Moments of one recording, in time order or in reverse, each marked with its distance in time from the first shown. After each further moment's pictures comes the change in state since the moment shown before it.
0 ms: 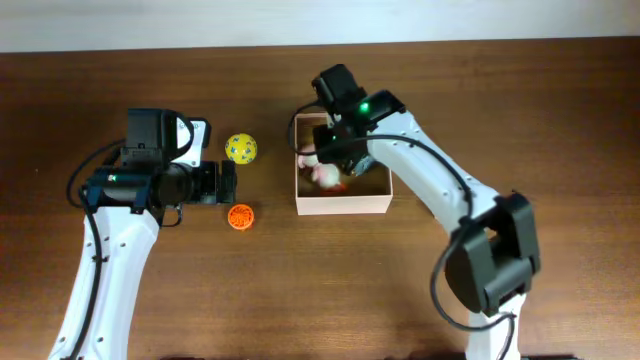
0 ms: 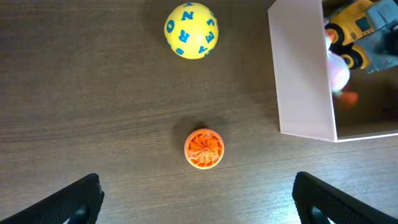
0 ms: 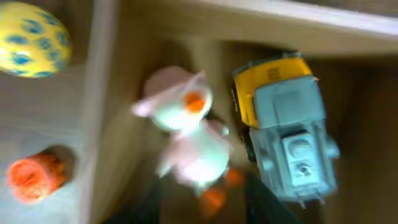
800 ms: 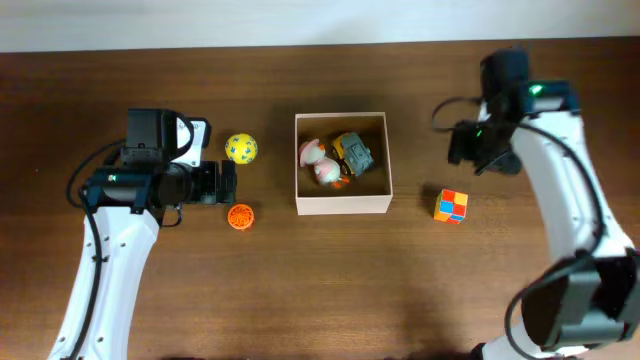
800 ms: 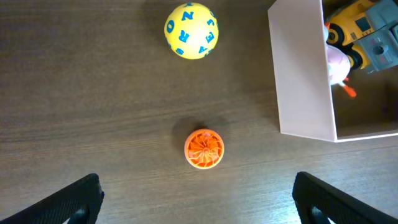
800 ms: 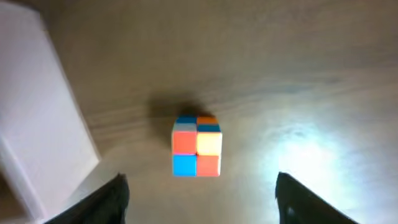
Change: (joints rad) left arm 0.000 0.000 0.000 0.000 0.000 0.000; right arm -0.496 -0.299 -0.234 -0.267 0.103 -0.069
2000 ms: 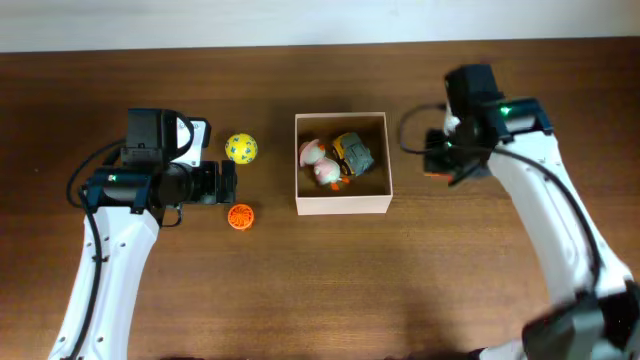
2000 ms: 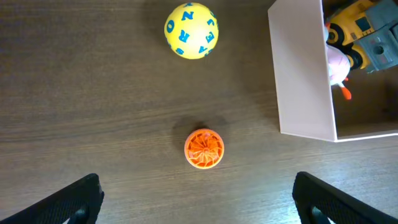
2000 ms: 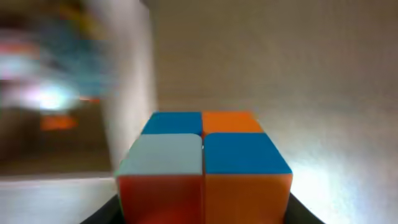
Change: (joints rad) left arm 0.000 0.000 0.000 0.000 0.000 0.000; right arm 0.175 -0.118 -0.006 0.039 -0.050 0.008
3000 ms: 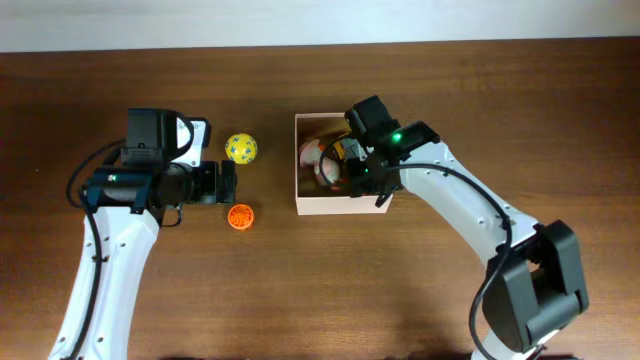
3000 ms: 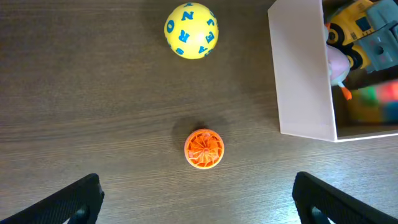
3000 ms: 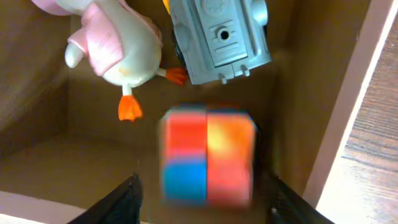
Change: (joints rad) left arm 0.000 0.000 0.000 0.000 0.000 0.000; right arm 0.278 0.195 -0.137 0.270 -0.024 0.034
